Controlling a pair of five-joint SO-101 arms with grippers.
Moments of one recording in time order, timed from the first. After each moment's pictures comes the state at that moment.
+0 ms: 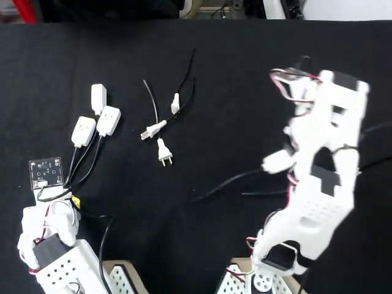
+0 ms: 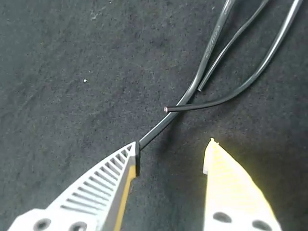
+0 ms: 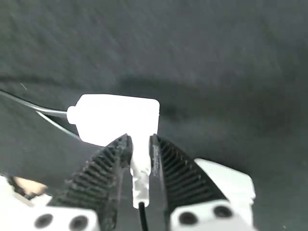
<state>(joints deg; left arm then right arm) -41.1 -103.1 96.2 65.9 -27.2 23.9 26.2 -16.2 95.0 51.7</state>
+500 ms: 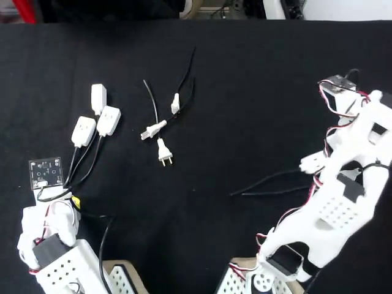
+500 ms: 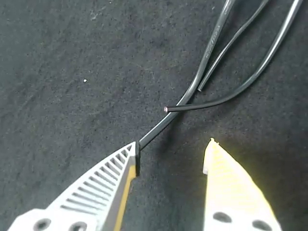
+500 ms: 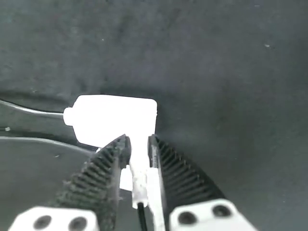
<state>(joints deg) -41.1 -103.1 96.2 65.9 -27.2 37.1 30.3 -18.2 82.9 62.5</state>
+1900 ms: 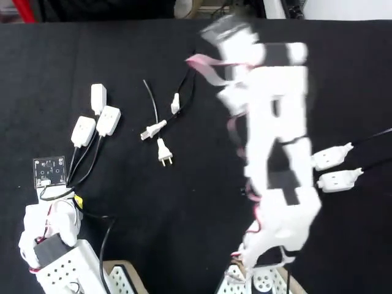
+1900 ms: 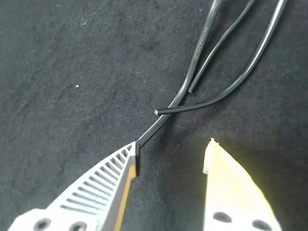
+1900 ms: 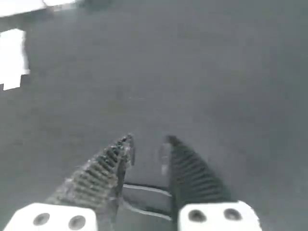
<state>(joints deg) -39.1 -103.1 96.2 65.9 -27.4 -10.2 18.9 -28.2 97.6 30.8</state>
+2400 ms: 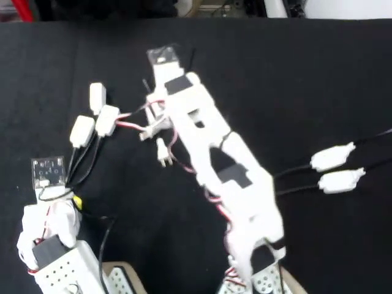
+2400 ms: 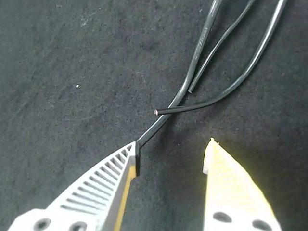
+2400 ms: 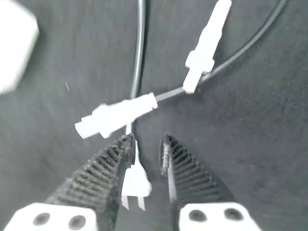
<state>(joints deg) -39.1 -103.1 96.2 65.9 -27.4 -28.7 36.3 -26.2 74.8 -17.1</state>
